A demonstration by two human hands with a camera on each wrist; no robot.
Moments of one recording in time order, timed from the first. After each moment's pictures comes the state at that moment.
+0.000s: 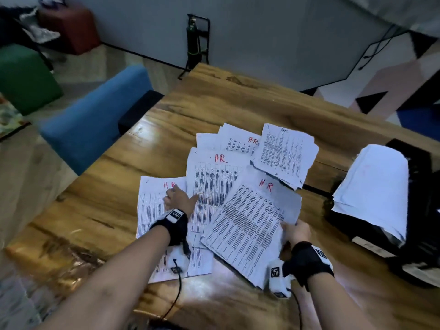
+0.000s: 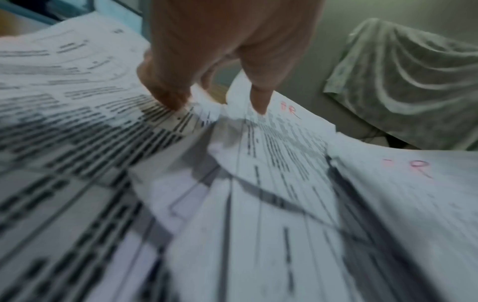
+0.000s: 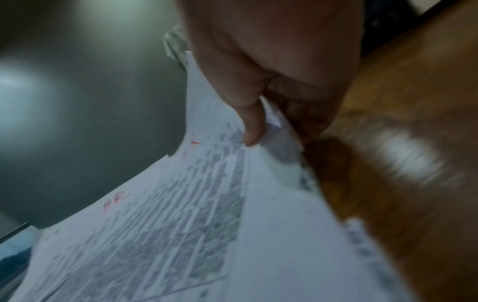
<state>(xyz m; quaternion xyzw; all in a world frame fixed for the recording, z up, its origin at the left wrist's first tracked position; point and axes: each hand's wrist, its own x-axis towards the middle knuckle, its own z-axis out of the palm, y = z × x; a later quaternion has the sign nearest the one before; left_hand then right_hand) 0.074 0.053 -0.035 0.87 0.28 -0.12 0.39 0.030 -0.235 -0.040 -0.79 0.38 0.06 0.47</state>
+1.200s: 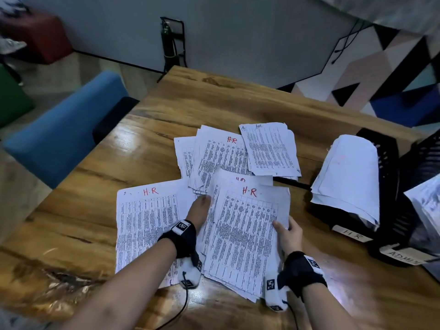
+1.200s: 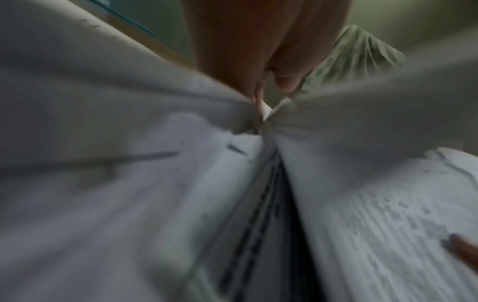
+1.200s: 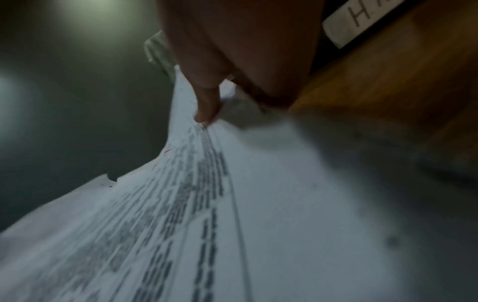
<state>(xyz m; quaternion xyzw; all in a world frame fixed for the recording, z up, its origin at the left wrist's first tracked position) 0.059 -0.024 -0.025 0.75 0.12 -0.21 0.61 -0.003 -0.257 -0.049 -0.67 0.30 -0.05 0.67</state>
